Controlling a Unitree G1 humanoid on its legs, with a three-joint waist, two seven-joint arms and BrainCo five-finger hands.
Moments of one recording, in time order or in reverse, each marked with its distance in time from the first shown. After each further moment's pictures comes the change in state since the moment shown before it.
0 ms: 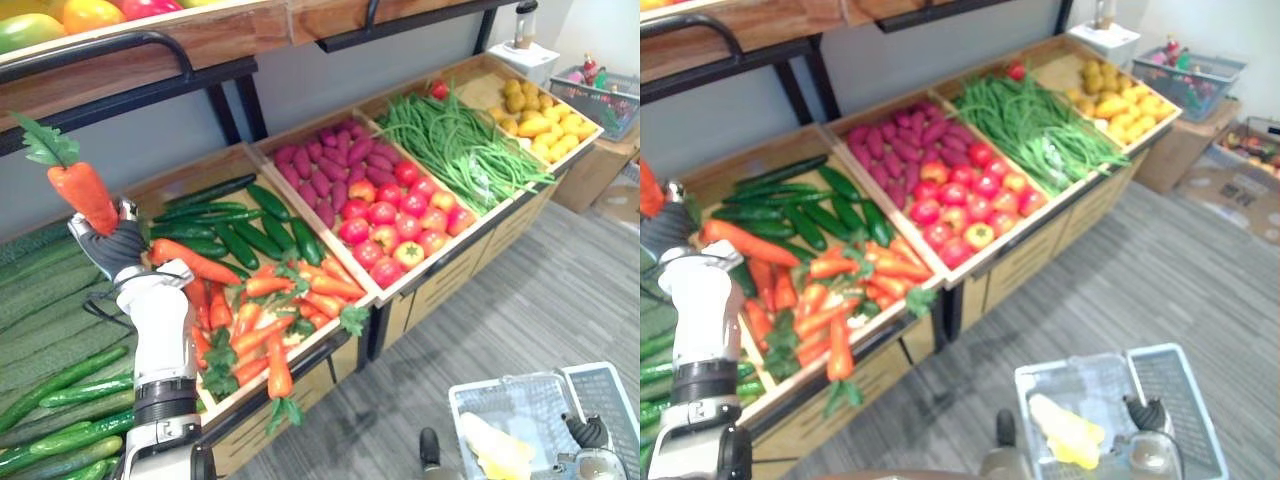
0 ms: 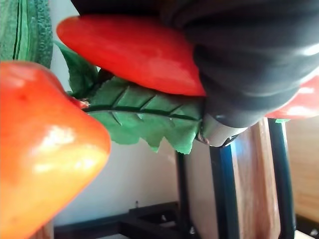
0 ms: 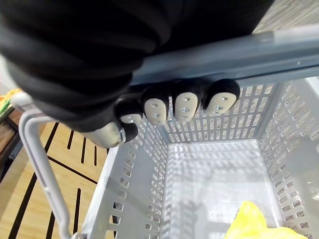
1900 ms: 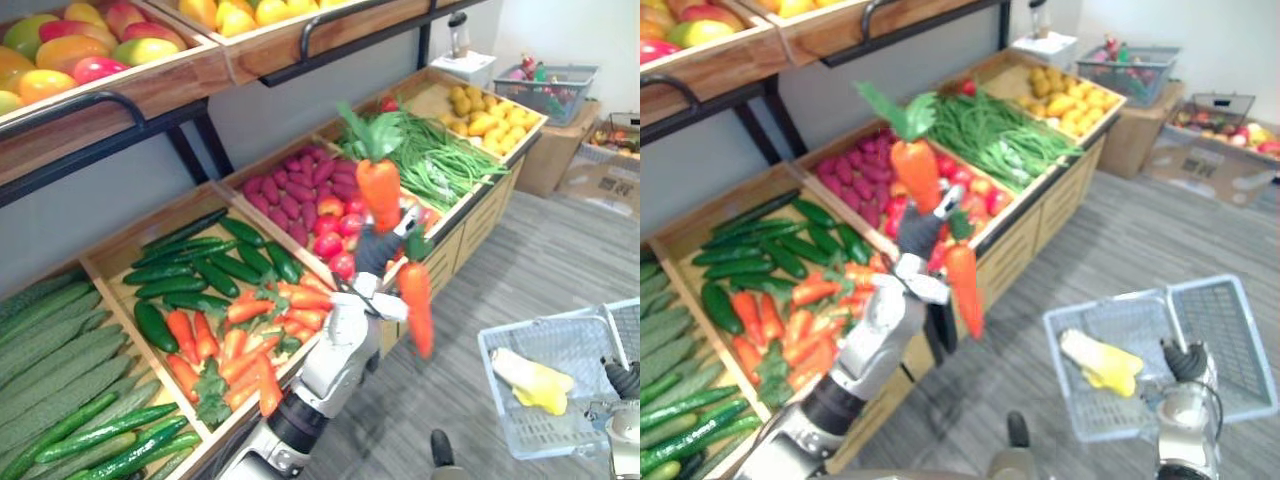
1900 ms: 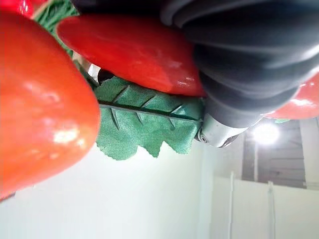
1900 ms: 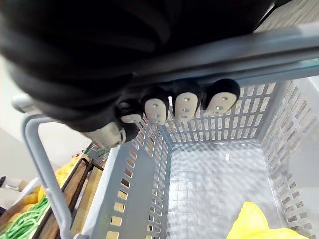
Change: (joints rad) left arm -0.022 -0.365 -0.914 -0.221 -0.343 -0.048 -0.319; right arm -0.036 -0.064 -0.073 -0.372 0.002 0.095 -0.012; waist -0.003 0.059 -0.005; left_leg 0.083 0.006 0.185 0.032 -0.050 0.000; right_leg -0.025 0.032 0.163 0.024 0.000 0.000
